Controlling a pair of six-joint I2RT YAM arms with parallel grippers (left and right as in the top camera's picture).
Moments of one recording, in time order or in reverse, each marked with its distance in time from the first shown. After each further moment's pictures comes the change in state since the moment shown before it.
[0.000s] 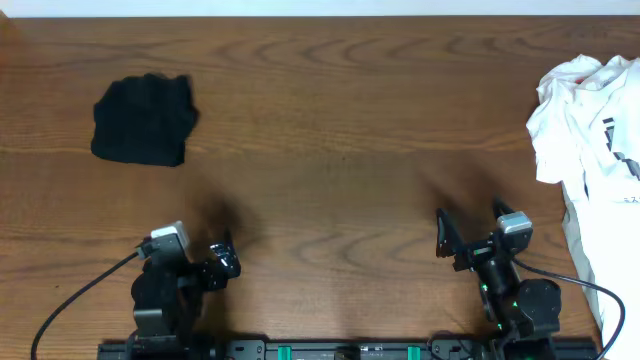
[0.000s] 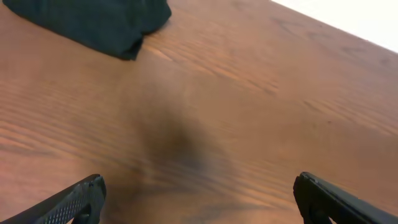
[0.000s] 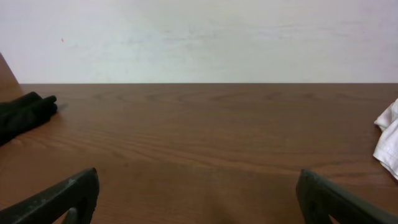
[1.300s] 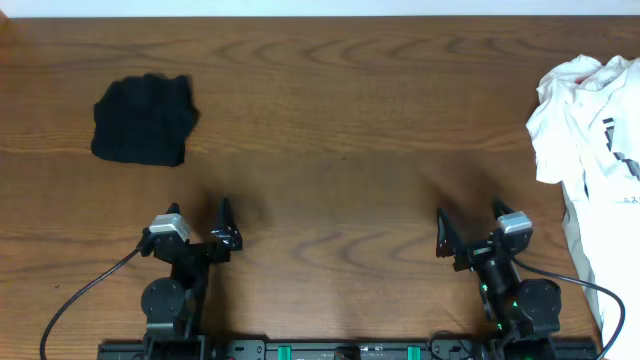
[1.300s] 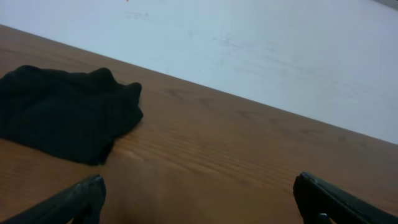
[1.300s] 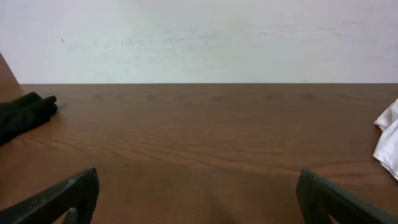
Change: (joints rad) left arm -0.026 -0.080 -0.280 0.608 -0.025 0.000; right arm 0.000 0.000 0.000 0.000 0.000 0.000
